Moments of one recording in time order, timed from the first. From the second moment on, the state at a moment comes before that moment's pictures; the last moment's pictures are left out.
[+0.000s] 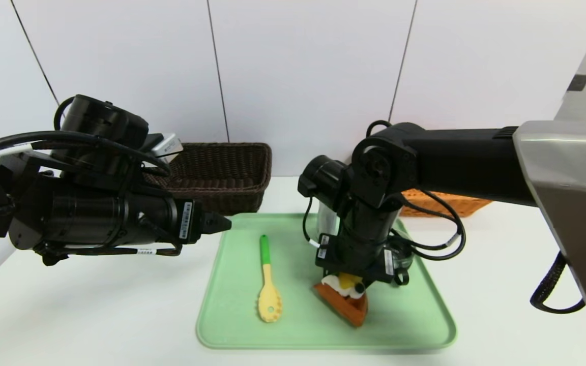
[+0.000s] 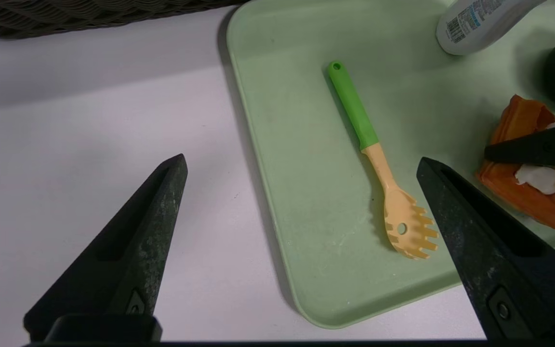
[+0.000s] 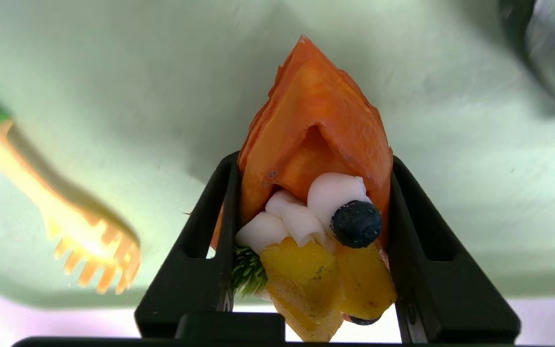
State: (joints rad) left arm -0.49 1.52 -1.07 0.21 0.05 -0.29; right arm 0.74 2.22 -1.95 1.11 -0.02 0.92
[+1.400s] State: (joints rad) left arm -0.49 1.49 -1.03 0.21 0.05 -0.29; right arm 0.40 1.91 -1.96 0.89 -0.01 0.81
